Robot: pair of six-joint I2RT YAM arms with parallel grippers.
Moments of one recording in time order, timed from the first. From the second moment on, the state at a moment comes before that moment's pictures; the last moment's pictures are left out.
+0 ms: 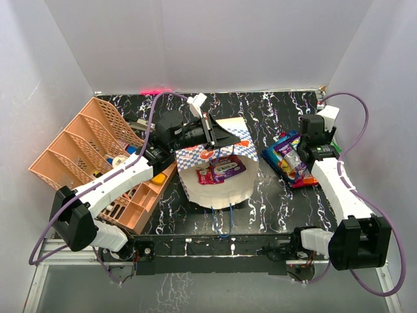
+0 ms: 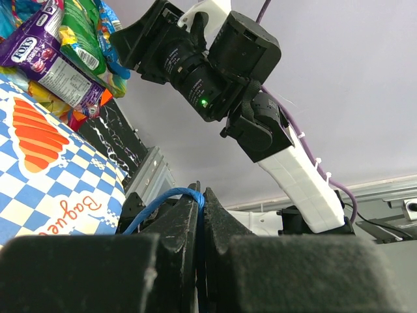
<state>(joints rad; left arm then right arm) -0.74 1.40 1.14 0.22 0.53 -1.12 0.05 1.19 0.93 -0.39 0.64 0.21</state>
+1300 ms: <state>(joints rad) -0.71 1.40 1.23 -0.12 0.50 -0.99 0.70 0.71 0.89 -0.55 0.23 -0.16</state>
